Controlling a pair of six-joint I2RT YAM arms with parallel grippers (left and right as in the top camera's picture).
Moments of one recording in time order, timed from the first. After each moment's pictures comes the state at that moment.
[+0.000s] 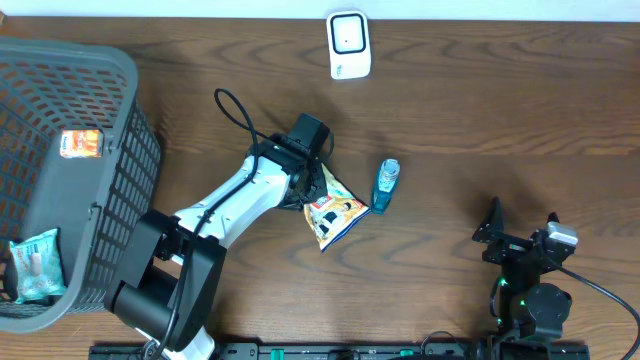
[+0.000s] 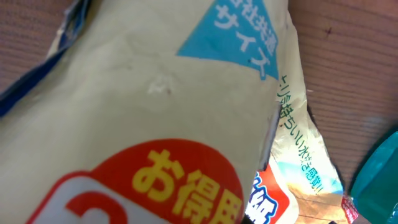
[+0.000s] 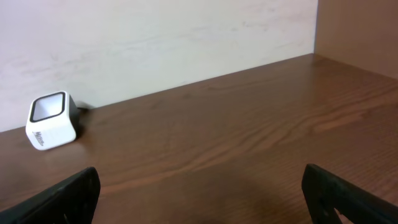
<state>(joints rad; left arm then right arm) -0.52 1.80 1.14 -0.67 0.06 -0.73 -0.12 0.01 0.01 -0.06 0.09 0.20</state>
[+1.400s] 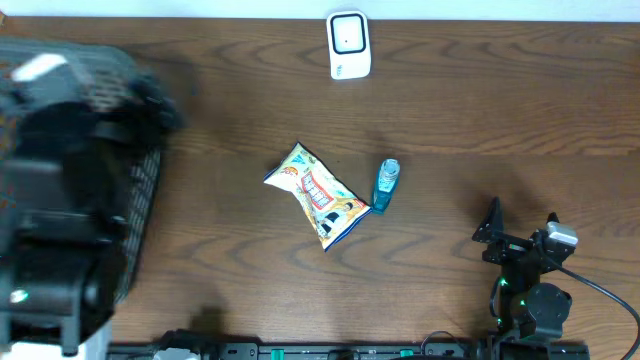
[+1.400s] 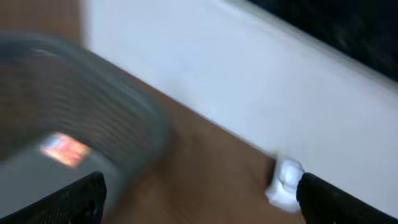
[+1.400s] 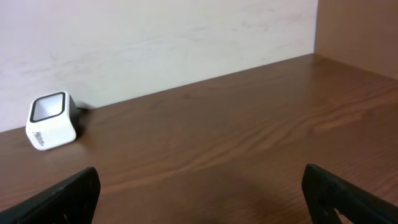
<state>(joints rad) -0.12 1.05 1.55 -0.88 -0.32 -0.52 -0.12 0.01 0.01 -0.06 0.09 0.20</state>
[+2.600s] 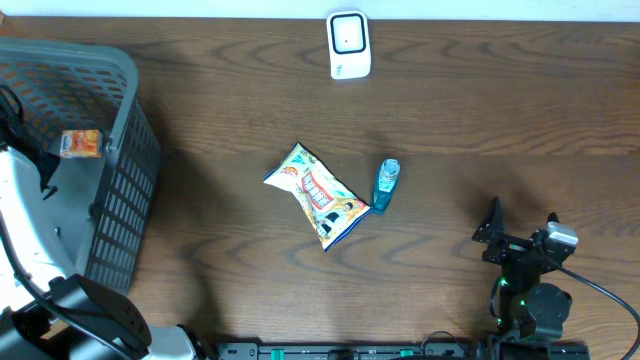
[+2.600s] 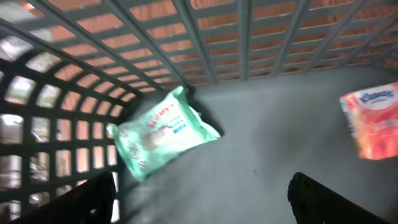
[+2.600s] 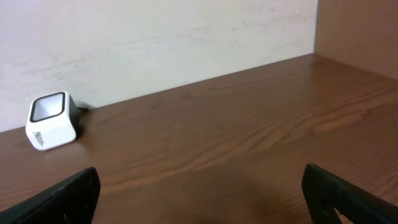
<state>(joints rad) 0.59 1.62 1.50 -1.13 -0.50 -0.63 -0.12 0.01 0.01 -0.06 0.09 0.20</state>
